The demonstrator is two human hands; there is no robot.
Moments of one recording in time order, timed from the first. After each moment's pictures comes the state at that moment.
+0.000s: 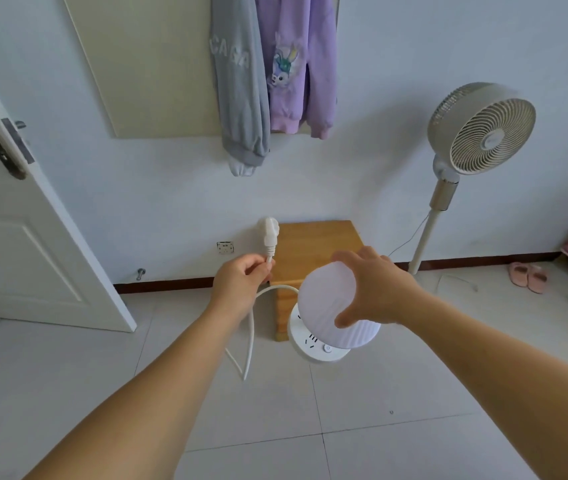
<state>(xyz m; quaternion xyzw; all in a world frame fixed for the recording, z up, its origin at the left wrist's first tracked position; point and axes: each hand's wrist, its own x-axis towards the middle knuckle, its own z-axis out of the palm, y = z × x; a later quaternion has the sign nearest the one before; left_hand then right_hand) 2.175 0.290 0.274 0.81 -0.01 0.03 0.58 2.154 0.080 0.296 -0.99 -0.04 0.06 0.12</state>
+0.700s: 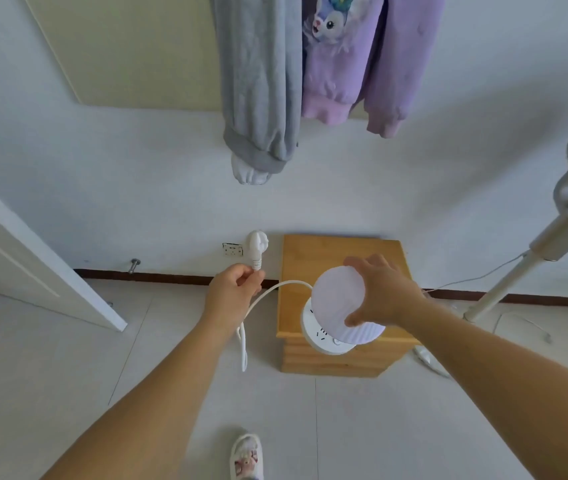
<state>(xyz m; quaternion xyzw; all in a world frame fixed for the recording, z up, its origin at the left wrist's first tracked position) 2.515 0.277 0.178 0.82 0.13 0.02 0.56 2.544 0.036 0.196 -0.98 -0.06 0.14 0.12</state>
